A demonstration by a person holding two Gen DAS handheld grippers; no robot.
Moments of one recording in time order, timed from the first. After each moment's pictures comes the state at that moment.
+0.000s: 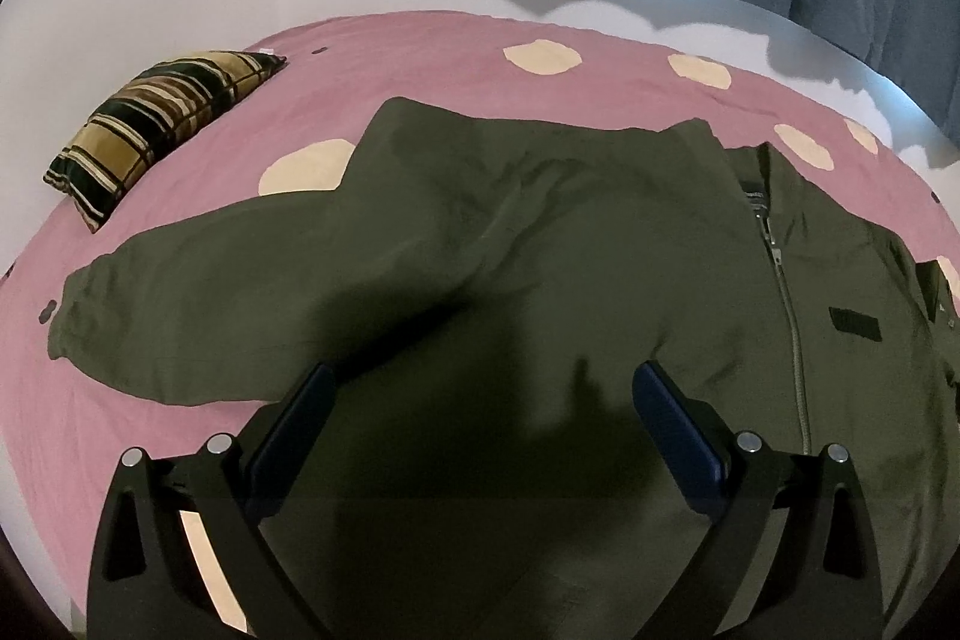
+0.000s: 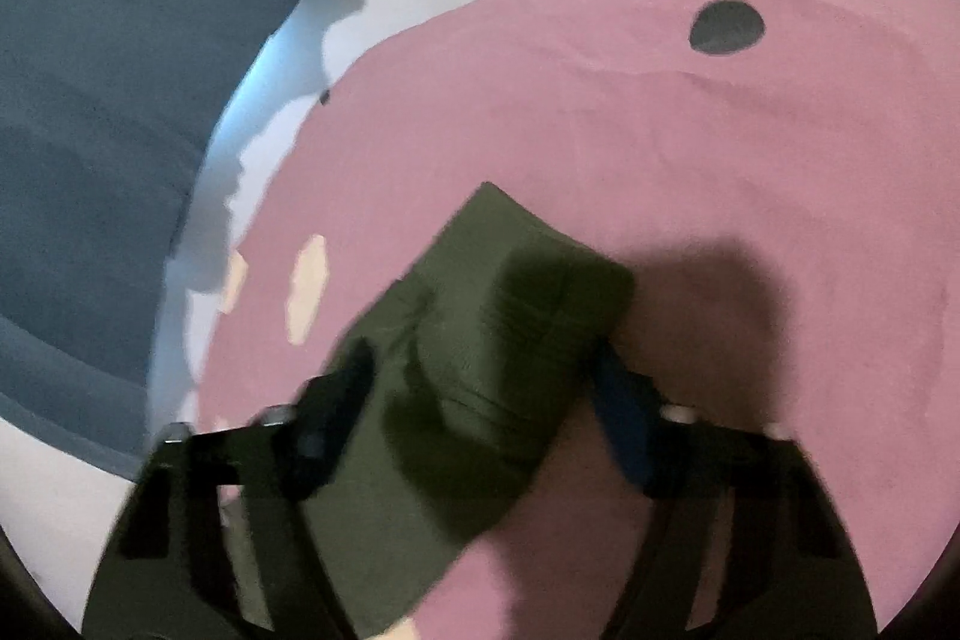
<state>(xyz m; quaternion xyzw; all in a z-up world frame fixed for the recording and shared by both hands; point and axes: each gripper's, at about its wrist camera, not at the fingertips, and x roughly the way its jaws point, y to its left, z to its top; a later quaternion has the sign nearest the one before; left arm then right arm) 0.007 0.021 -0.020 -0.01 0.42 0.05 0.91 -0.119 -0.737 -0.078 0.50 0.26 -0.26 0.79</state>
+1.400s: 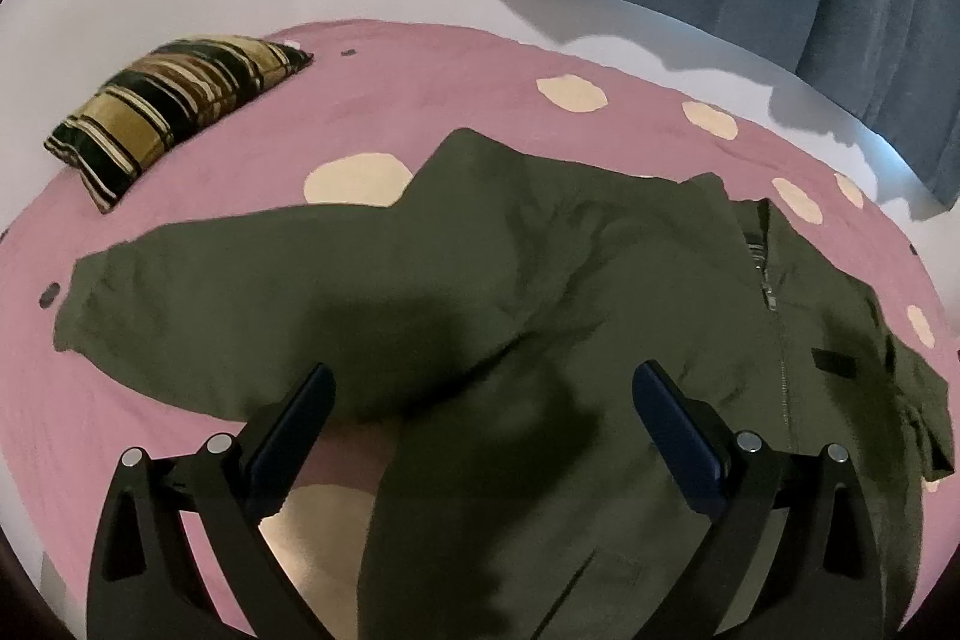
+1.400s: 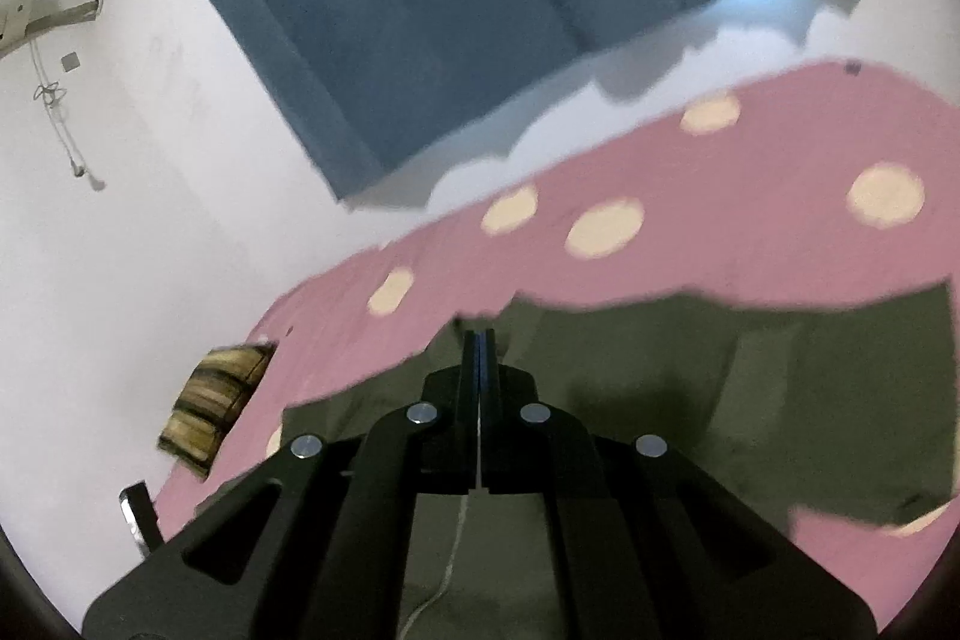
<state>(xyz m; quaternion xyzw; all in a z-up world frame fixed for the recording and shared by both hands) -0.004 0.075 0.004 -0.07 0.40 0.03 0.91 0.034 -0.380 0.079 0.26 0.28 0.10 0.92</state>
